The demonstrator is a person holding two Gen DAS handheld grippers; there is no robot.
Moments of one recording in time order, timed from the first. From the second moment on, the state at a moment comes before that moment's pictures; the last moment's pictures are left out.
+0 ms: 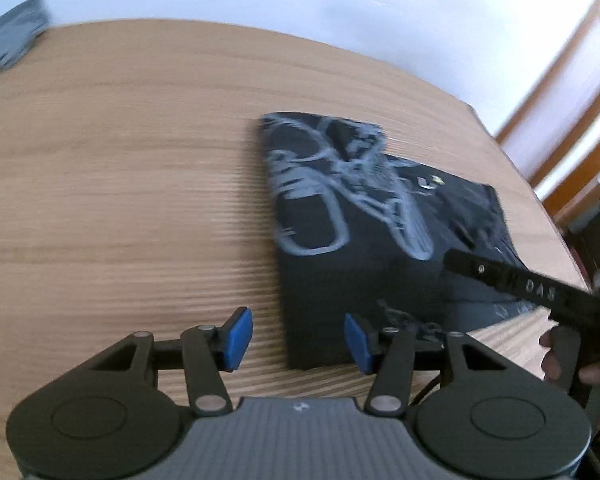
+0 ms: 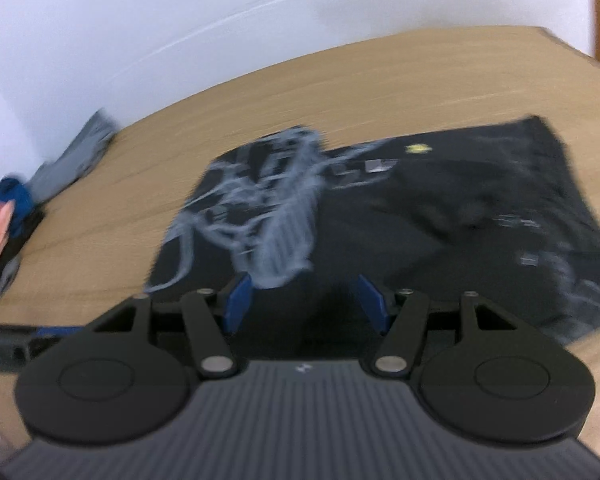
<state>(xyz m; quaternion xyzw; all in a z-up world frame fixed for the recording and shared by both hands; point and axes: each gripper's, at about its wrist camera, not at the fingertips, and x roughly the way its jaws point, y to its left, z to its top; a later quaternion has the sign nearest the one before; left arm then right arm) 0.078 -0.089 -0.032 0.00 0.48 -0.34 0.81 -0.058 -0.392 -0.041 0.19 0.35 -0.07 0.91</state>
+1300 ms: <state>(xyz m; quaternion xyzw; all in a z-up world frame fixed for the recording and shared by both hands) -0.100 -0.437 -0.058 0.23 0.36 -0.37 0.82 -0.074 -0.656 -0.059 0.23 0.46 0.21 0.83</state>
